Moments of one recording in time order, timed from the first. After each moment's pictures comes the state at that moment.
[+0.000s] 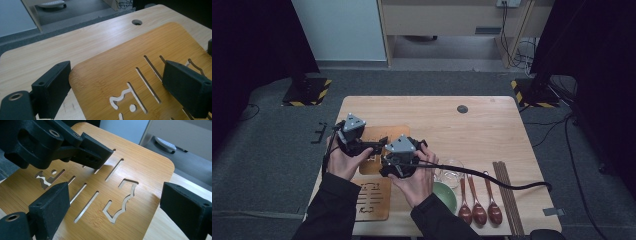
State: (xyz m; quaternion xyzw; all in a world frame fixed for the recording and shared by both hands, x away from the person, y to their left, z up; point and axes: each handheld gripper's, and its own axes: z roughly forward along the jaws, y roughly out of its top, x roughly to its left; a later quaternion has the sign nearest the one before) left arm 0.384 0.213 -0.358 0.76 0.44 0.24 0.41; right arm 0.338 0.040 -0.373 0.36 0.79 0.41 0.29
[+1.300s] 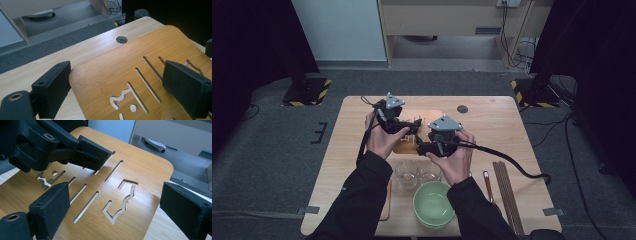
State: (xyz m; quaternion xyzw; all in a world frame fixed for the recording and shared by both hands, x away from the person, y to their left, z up) left arm 0.442 0.124 -0.343 0.77 0.41 0.23 0.42; right arm 0.386 -0.052 -0.358 0.39 0.77 0.43 0.29
